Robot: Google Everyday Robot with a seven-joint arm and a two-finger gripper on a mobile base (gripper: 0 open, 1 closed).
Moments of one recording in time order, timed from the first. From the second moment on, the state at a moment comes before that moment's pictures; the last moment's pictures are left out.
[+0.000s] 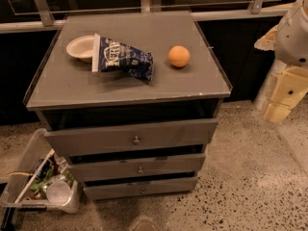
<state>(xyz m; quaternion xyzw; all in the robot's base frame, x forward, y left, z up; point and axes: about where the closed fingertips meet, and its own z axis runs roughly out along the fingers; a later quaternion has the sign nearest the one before) 0.438 -0.217 0.976 -0.60 0.78 -0.03 0.16</state>
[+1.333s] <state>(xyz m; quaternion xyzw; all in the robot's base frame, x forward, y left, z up) 0.406 -0.214 0.879 -0.64 0.74 0.02 0.22</state>
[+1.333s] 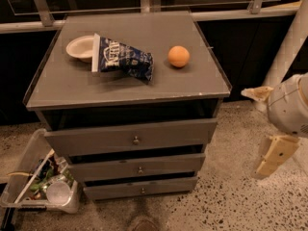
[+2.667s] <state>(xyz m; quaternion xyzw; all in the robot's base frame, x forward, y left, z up) 0.419 -0.191 0.760 -0.64 0.73 0.07 0.24</state>
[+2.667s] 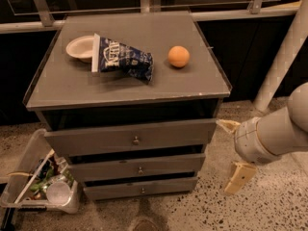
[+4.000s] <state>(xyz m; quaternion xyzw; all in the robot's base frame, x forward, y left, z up) 0.427 -0.182 0.645 -0.63 0.72 0.13 0.24</state>
